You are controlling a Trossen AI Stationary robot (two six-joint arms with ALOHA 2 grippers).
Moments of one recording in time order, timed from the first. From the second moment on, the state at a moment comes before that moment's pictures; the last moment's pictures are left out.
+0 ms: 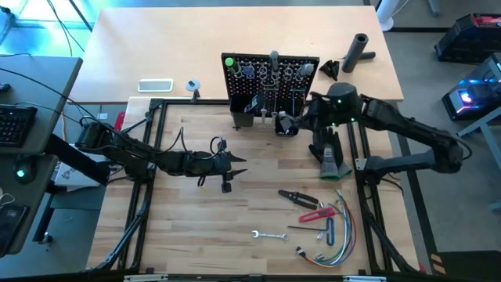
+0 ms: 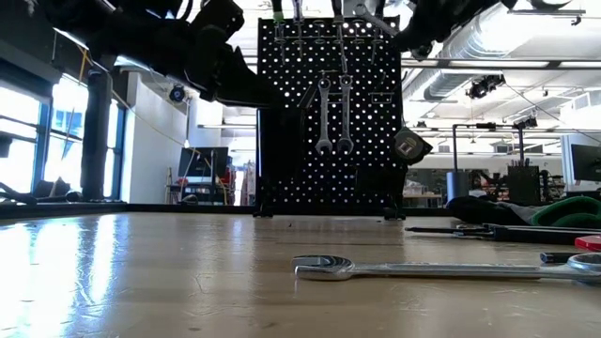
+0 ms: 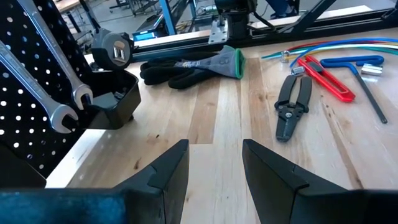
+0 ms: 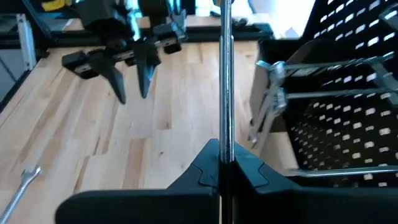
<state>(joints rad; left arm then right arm) -0.12 1.44 0.60 0.51 -0.32 0.12 -0.47 1.09 1.06 -0.52 -0.35 -0.23</state>
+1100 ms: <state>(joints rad) -0.11 1.44 0.60 0.49 -0.32 0.10 -0.55 0.57 0.77 -0.48 -0.34 -0.14</state>
